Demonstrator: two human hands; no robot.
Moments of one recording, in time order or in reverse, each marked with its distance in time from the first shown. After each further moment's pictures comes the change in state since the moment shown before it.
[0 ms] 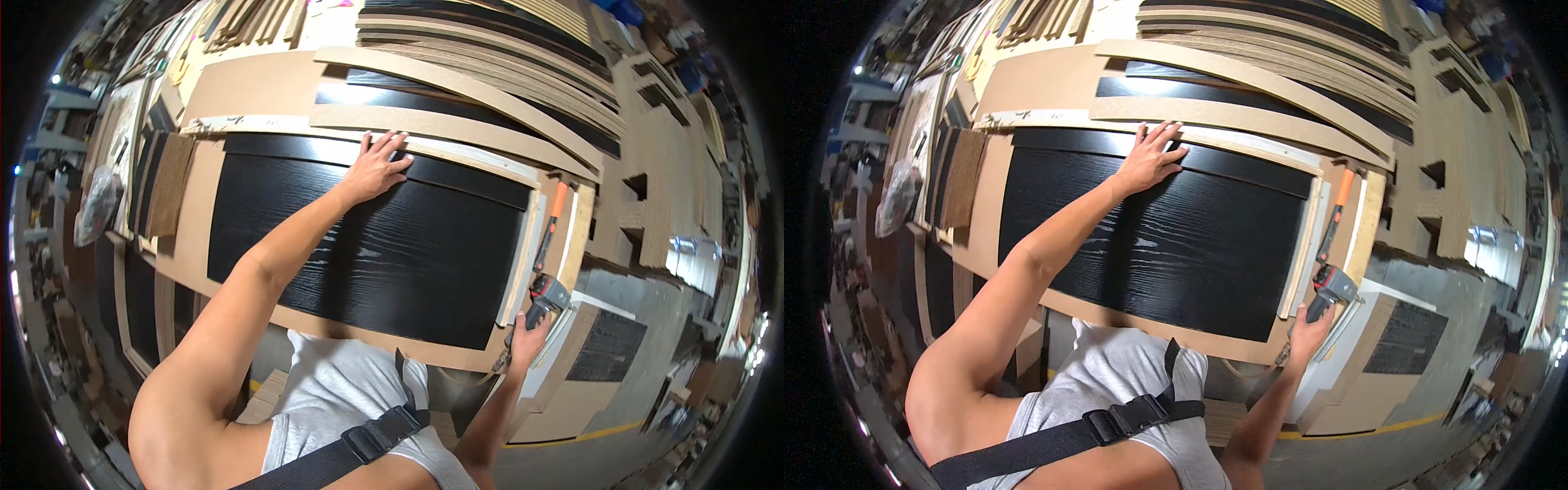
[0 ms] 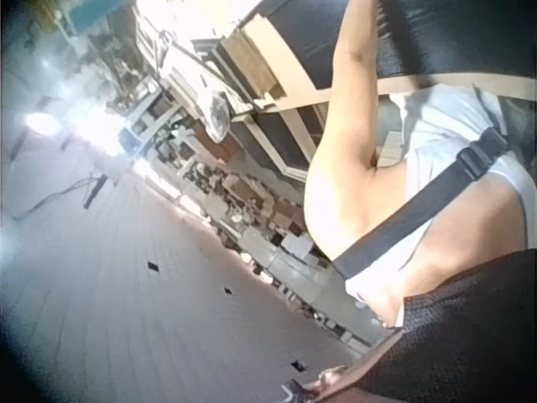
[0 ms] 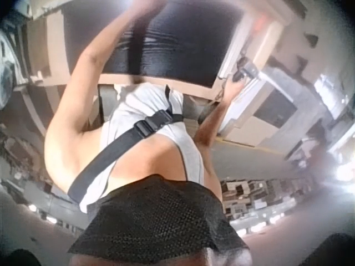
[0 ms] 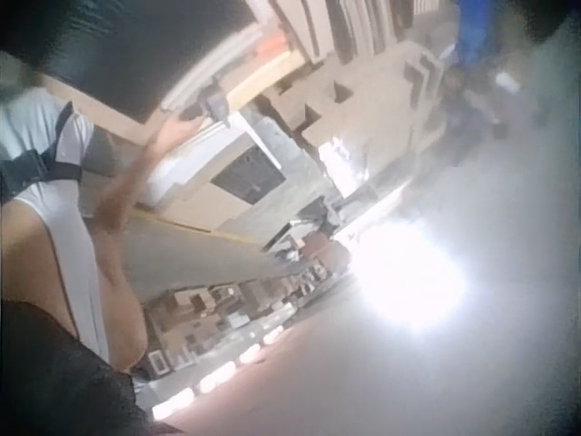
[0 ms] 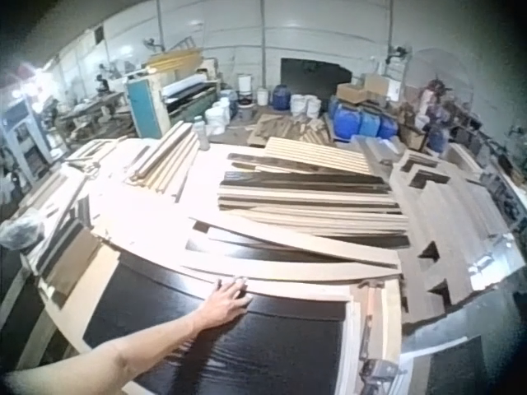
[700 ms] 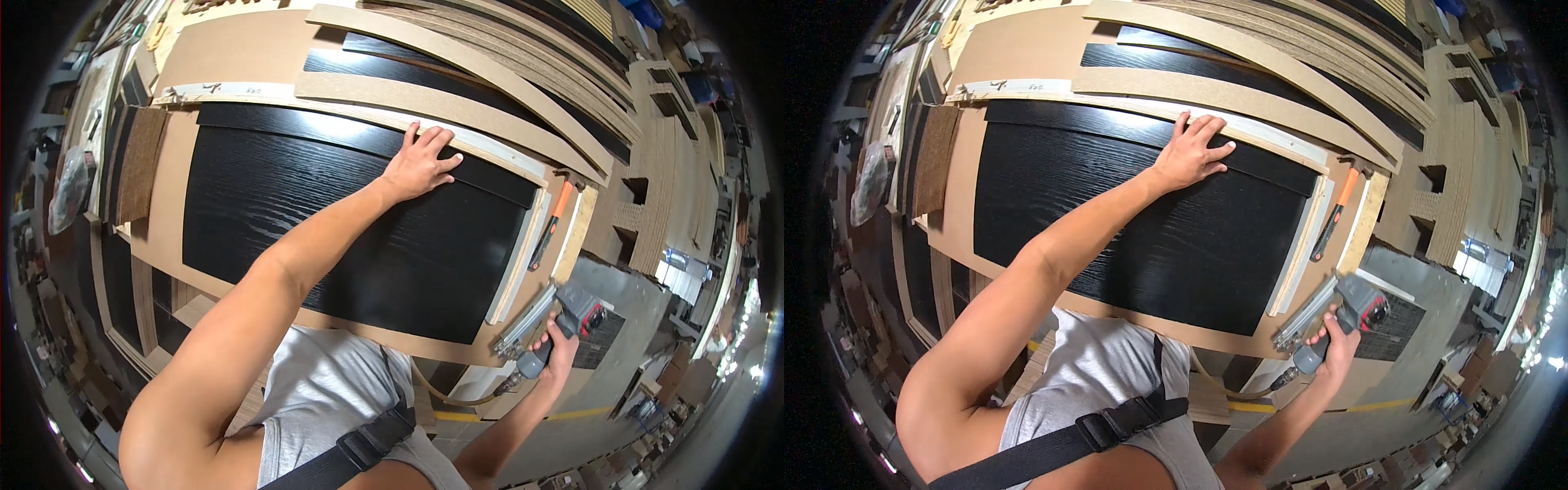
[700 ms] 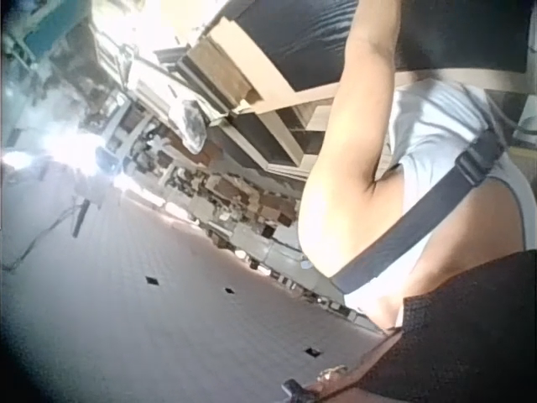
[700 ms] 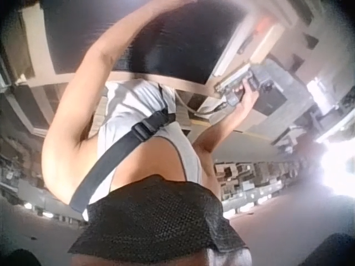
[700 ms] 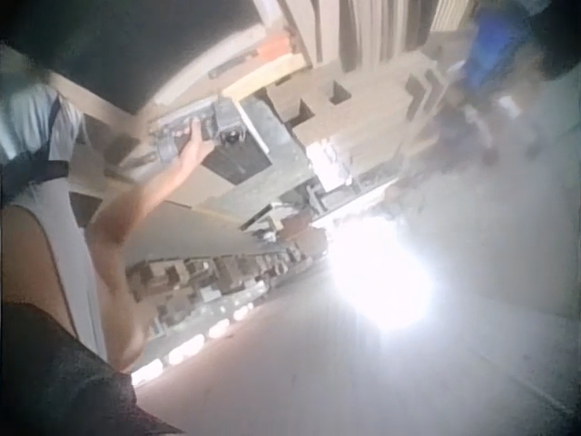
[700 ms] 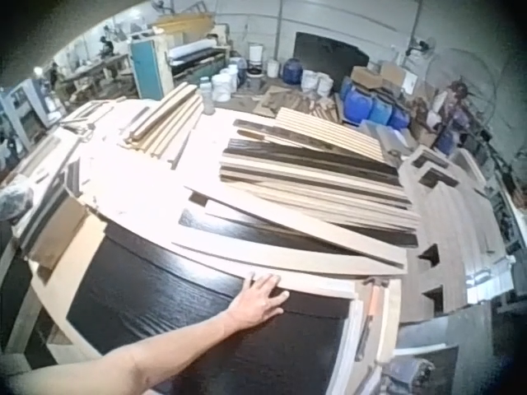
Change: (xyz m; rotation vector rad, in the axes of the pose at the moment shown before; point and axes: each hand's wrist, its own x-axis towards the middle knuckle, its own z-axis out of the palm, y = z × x) left_hand 0.044 0.060 0.033 -0.174 0.100 0.008; right_hand 0.026 -0.119 -0.093 0.588 -0.287 0.476
